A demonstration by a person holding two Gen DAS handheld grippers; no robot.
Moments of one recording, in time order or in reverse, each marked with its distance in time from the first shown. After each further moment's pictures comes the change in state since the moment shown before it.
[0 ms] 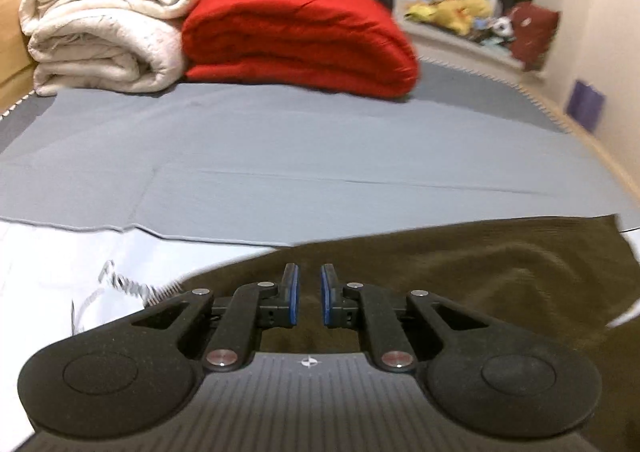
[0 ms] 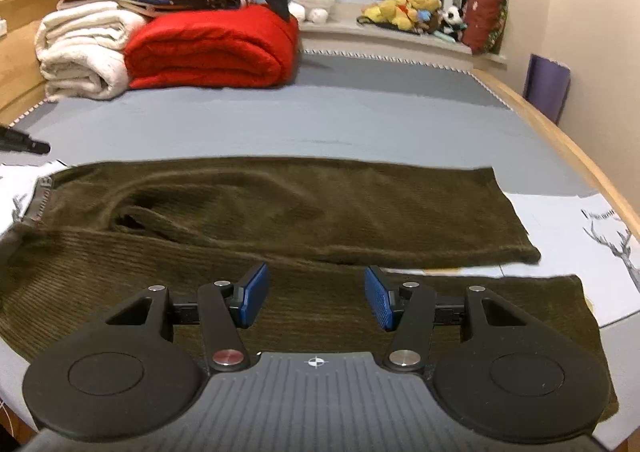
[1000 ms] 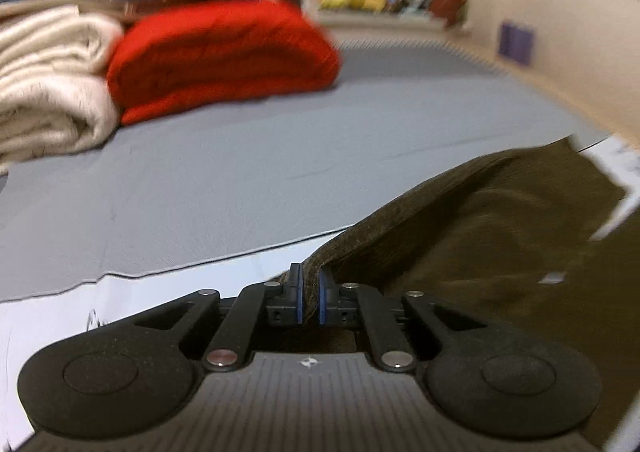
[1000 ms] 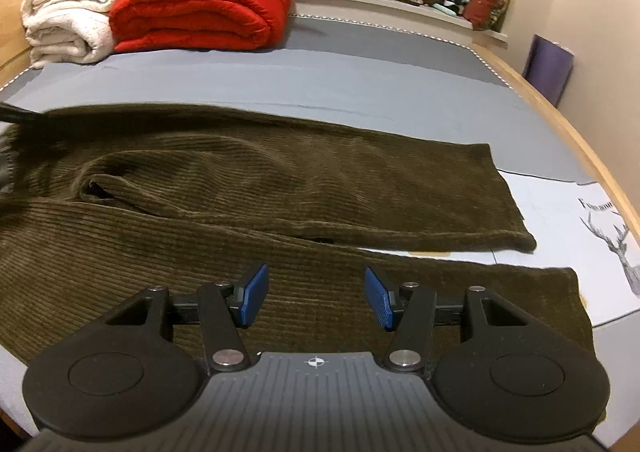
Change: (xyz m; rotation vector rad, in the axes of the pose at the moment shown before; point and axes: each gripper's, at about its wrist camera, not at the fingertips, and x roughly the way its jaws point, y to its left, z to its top) left arm -0.051 0.000 -0.030 0.258 -0.077 -0.151; right arm 0.028 -0.008 0.002 -0.042 0.081 -0.048
